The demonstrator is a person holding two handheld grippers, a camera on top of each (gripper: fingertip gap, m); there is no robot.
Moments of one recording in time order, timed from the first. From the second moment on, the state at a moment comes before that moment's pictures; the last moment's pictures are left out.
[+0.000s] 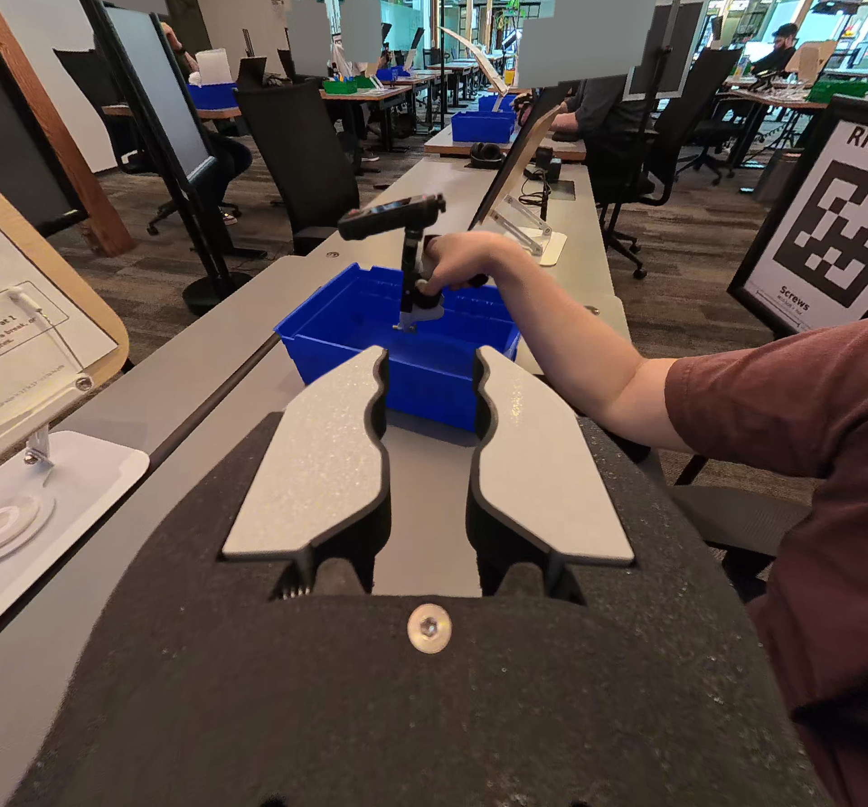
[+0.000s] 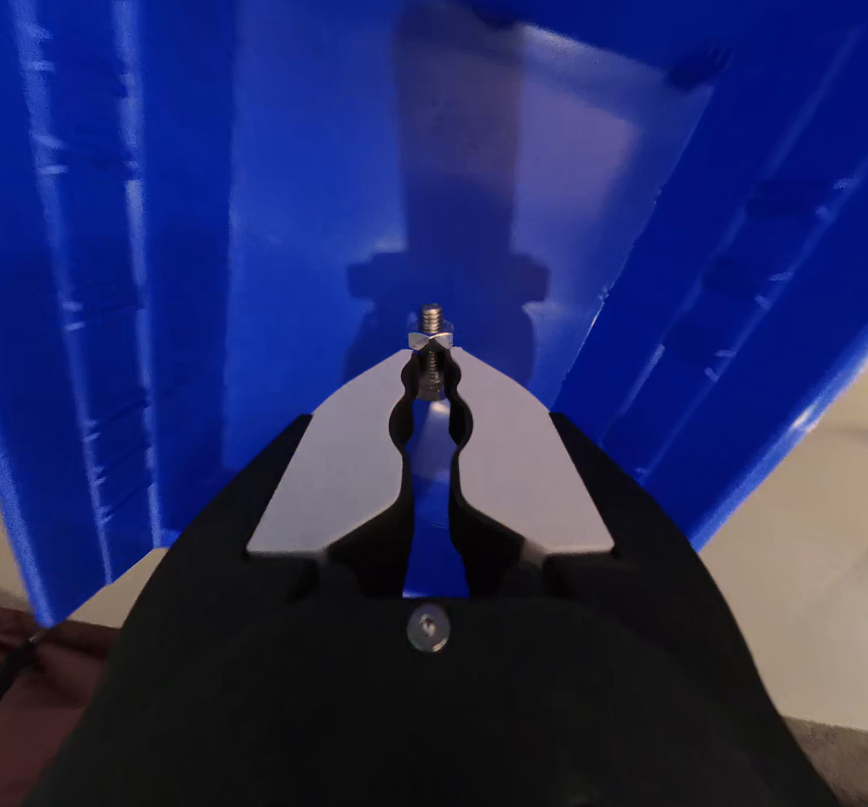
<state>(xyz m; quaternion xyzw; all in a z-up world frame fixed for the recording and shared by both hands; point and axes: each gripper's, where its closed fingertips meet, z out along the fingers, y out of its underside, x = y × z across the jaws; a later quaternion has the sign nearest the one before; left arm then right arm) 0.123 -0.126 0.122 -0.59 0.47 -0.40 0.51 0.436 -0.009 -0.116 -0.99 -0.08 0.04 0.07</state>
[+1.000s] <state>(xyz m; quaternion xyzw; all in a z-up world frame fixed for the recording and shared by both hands) 0.053 -0.094 0.157 -0.61 0.39 -0.35 0.59 0.406 0.014 0.105 -0.82 -0.11 -0.18 0.54</state>
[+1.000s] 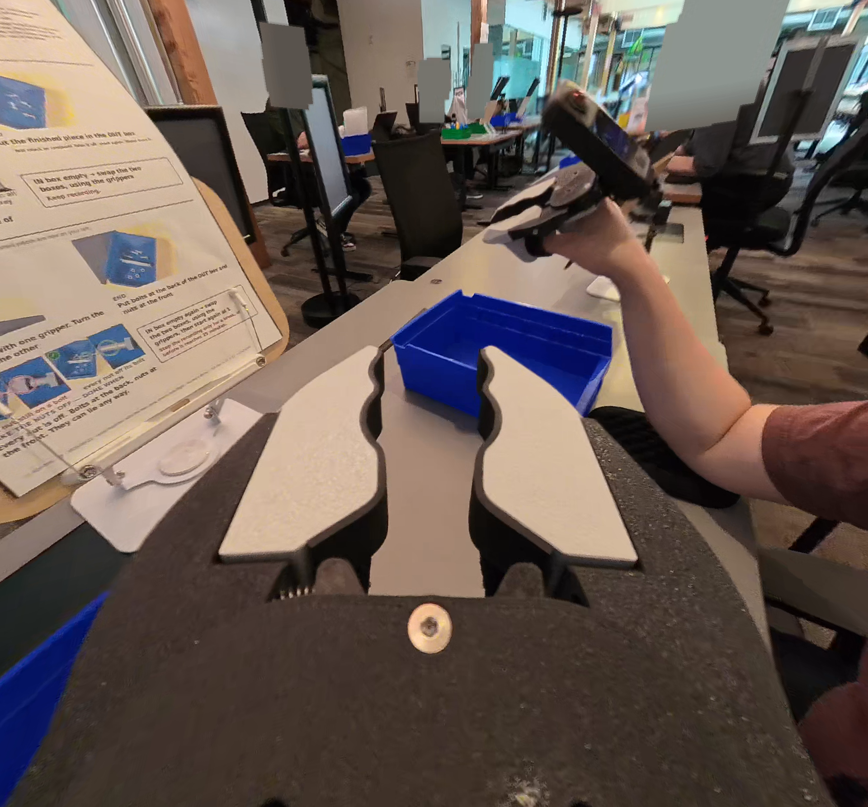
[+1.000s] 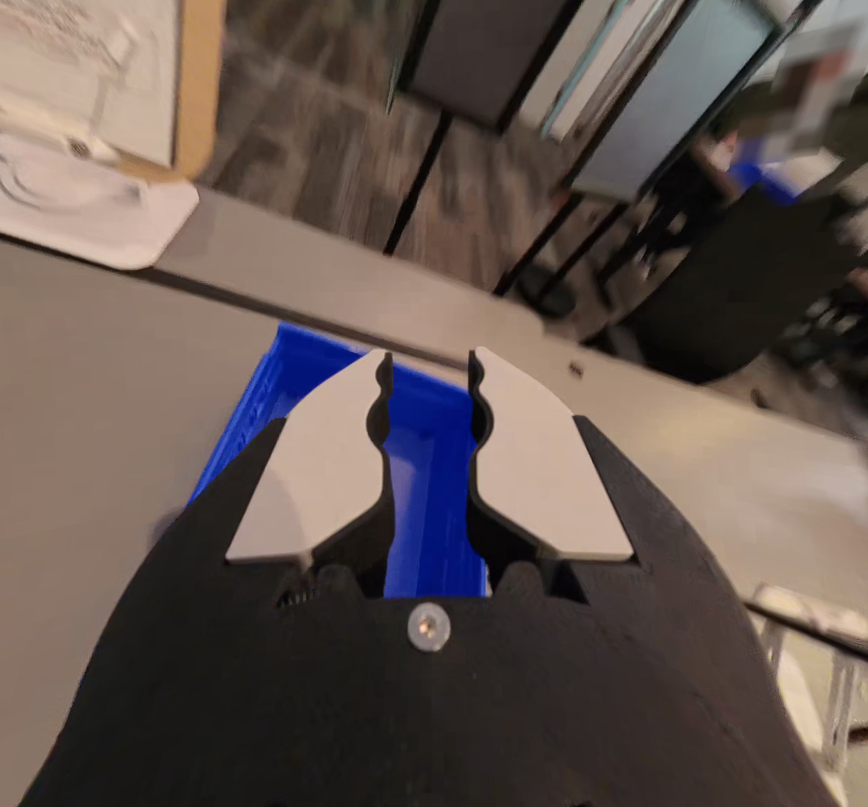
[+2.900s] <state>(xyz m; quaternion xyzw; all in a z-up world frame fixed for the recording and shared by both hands) -0.198 -0.063 -0.143 -0.98 0.18 -0.03 -0.05 0.296 0.021 0.113 -0.75 -0.27 -0.12 0.60</state>
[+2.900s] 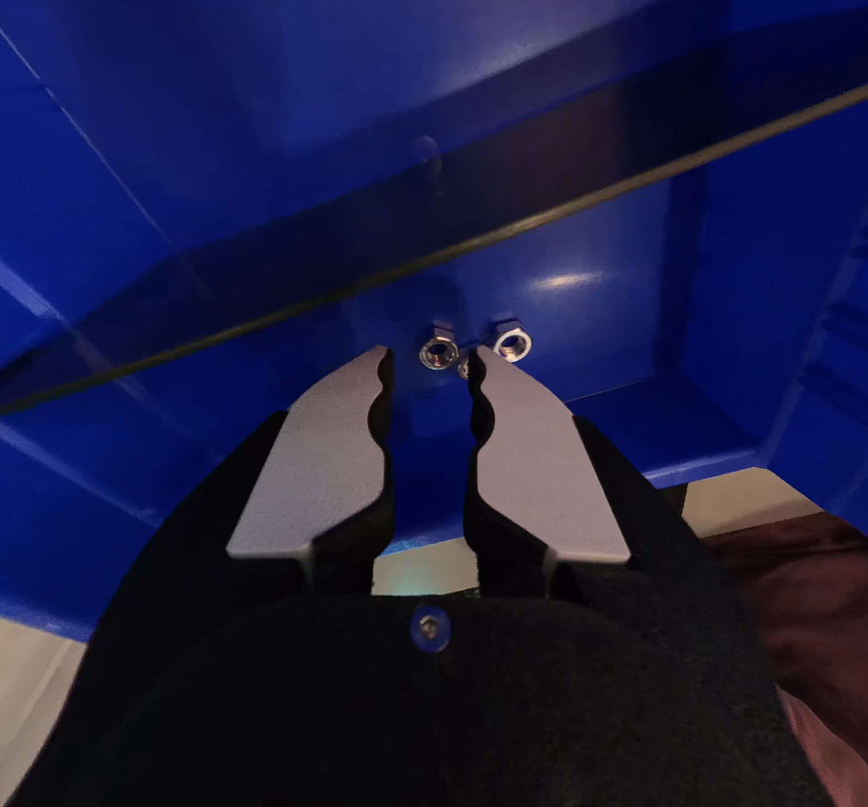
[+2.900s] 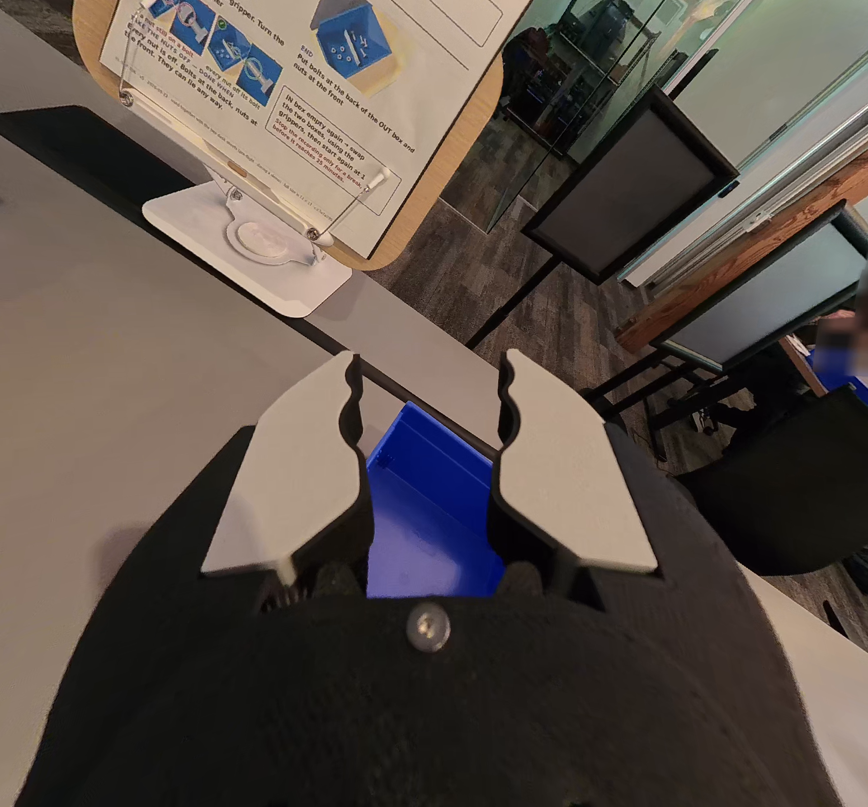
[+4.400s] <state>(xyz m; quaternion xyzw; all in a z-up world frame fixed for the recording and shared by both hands) -0.052 -0.076 -0.003 -0.86 0.42 -0.14 0.25 0.289 0.023 0.097 -0.76 -0.30 -0.14 0.56</state>
